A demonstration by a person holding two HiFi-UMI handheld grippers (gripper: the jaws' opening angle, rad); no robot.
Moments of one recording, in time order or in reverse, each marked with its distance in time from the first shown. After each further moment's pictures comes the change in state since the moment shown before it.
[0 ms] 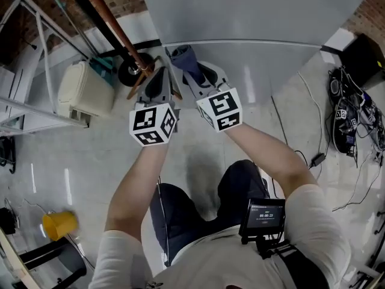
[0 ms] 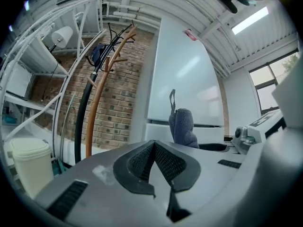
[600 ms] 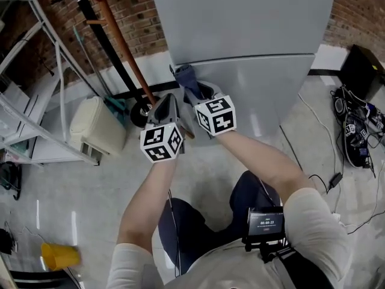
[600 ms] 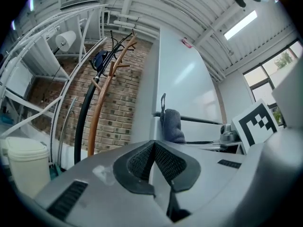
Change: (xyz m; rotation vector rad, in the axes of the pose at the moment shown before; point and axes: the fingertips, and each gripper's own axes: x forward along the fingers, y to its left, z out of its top) left arm -0.010 0.026 -0.028 0.023 -0.093 -0.024; right arm 0.044 0.005 -0.025 0.096 -0.016 -0.052
